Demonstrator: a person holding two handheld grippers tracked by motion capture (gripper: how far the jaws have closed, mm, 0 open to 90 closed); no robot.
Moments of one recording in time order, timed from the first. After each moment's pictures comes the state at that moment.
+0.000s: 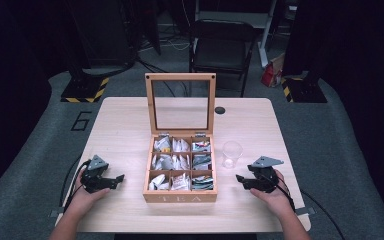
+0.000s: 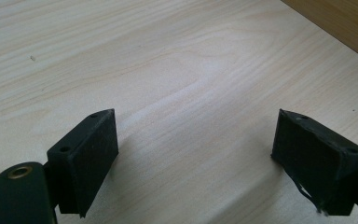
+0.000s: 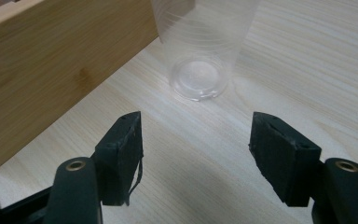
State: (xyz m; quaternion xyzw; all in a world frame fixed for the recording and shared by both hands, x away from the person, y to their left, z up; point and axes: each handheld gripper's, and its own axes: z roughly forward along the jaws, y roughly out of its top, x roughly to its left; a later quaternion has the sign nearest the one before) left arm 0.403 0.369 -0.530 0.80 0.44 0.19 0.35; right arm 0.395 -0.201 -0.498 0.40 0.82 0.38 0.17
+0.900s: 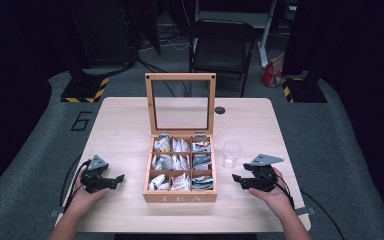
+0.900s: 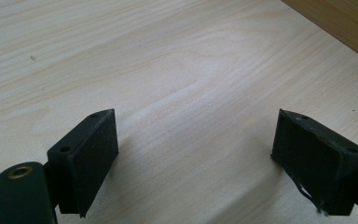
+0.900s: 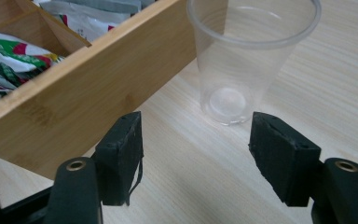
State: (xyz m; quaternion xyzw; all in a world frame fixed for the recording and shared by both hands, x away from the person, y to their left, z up) left arm 0.403 0.369 -0.530 0.80 0.44 0.19 0.35; right arm 0.390 -0.190 -0.475 0.38 0.82 0.41 0.15
